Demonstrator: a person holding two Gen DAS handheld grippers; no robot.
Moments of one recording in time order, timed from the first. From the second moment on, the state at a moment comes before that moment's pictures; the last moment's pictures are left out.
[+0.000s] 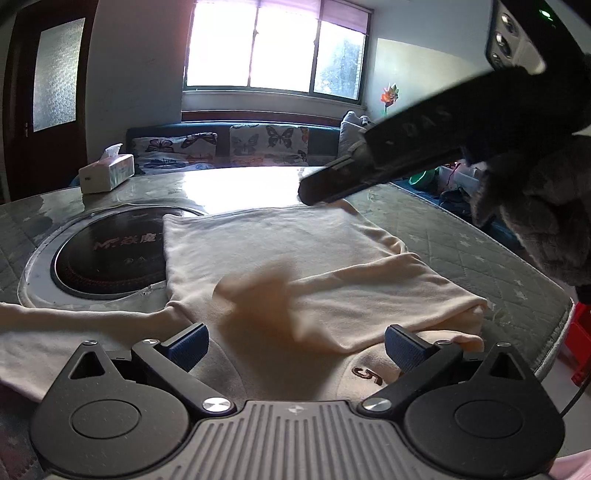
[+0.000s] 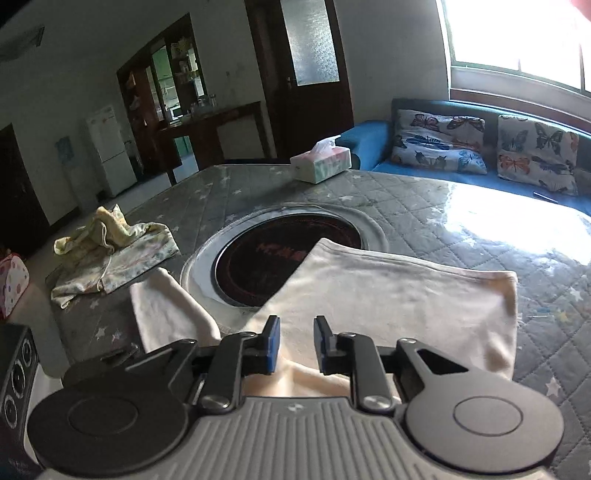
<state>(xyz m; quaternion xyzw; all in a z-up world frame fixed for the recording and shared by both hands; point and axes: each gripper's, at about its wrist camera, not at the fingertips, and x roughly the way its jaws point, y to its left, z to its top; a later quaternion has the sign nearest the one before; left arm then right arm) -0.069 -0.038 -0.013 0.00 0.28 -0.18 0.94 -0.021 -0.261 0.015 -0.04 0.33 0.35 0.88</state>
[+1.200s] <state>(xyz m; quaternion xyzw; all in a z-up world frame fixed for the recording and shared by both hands) -0.031 -0.027 -0.009 -0.05 0.29 -0.17 0.94 -0.008 -0.340 -0.041 -0.11 0.34 0.29 0.89</state>
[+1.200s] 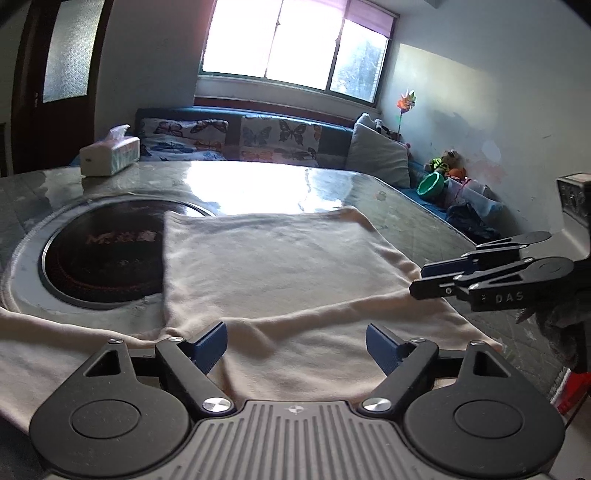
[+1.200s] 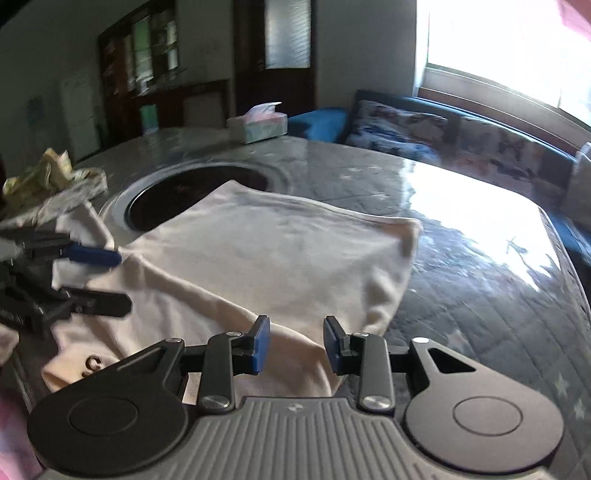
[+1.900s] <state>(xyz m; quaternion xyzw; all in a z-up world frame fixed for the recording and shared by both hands) -0.021 0.037 -0.023 -0.09 0.31 -0.06 0.95 0.016 -0.356 -0.037 -0.13 0.39 0.33 0.85</state>
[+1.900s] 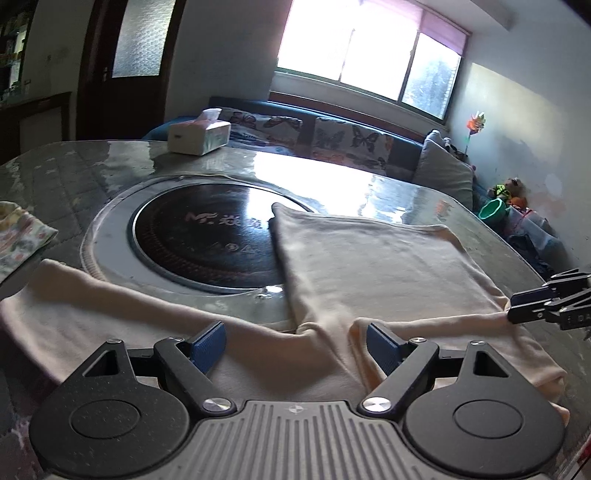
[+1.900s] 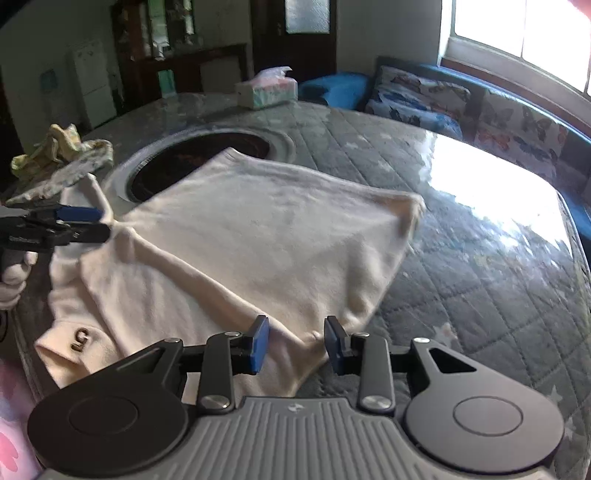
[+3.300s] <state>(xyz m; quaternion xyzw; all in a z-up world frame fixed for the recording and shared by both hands) -0.054 0.052 -0.015 -0.06 0.26 0.00 0.96 -0.057 -0.311 -0.033 -0.15 0.33 0.35 0.86</state>
